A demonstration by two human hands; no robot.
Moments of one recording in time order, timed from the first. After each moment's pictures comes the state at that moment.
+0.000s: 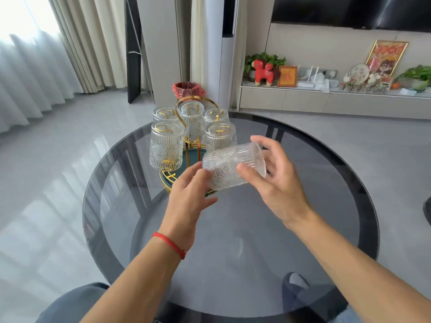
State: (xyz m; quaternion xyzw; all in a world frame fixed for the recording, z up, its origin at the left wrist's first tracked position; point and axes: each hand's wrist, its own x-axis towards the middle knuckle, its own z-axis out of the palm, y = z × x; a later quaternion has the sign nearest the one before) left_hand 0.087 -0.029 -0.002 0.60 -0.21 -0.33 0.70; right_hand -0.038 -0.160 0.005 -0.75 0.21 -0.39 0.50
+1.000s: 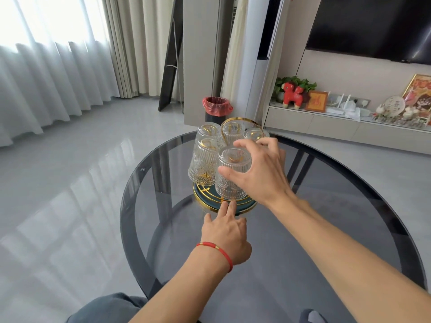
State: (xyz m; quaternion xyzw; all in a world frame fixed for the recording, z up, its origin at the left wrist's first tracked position) left_hand 0.108 -0.034 -0.042 0.84 -0.52 -0.11 0.03; right_hand 0.075 -0.149 0.034 -0.91 0.21 -0.33 0.13
